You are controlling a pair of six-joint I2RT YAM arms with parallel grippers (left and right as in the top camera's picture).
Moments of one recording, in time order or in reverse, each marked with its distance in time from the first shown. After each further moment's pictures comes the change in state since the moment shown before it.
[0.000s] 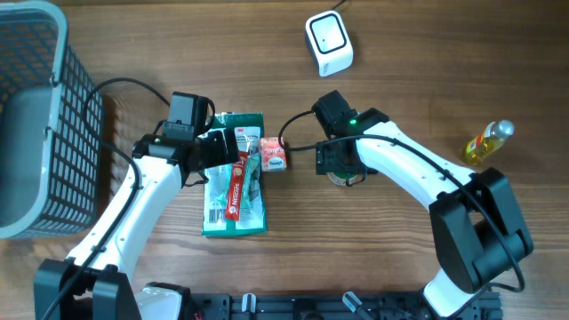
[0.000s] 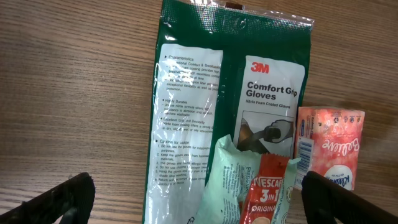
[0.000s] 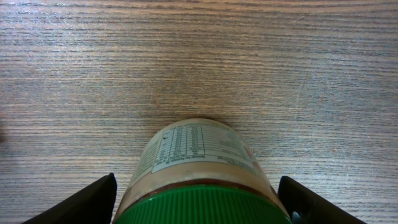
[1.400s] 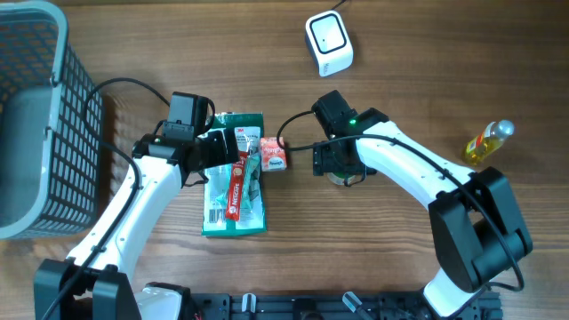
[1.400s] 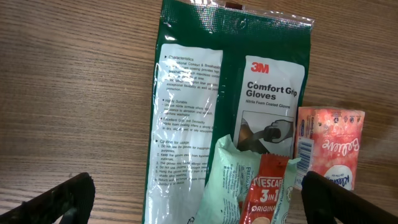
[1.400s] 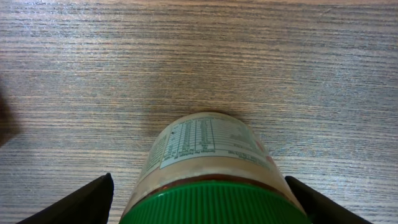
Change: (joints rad) left arm 0.000 0.000 0.000 0.000 0.000 0.000; right arm 0.000 0.004 0.000 0.008 -0.046 -0.007
